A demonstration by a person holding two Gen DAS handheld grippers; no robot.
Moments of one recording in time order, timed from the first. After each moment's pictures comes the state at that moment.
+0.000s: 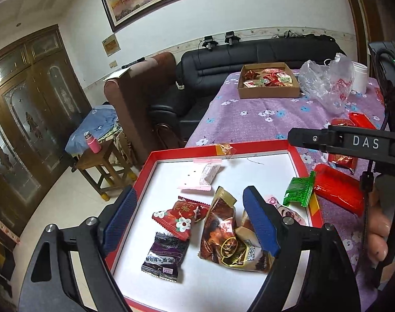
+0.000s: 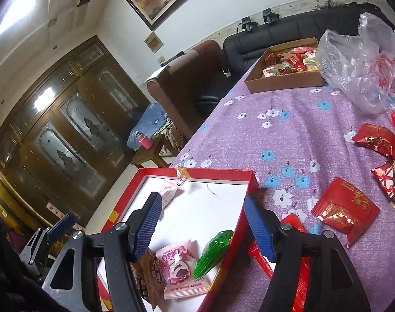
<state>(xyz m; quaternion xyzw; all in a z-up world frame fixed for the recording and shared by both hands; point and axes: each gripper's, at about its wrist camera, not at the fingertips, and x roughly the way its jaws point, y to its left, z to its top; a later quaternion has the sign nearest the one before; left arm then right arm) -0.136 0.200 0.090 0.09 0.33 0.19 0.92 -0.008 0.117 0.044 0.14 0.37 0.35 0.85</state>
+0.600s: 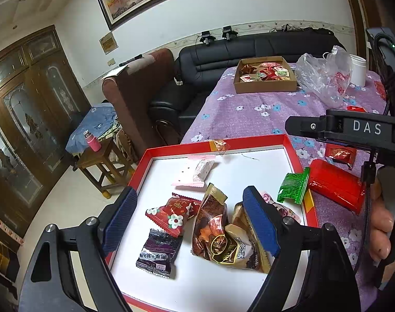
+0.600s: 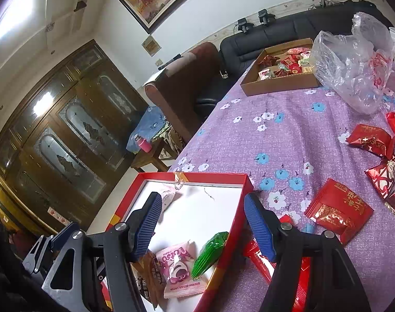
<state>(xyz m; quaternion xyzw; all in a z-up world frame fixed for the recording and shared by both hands) -0.133 0.187 0.087 0.09 0.34 0.20 0.92 -0.007 0.109 0.049 0.15 0.37 0.35 0.85</state>
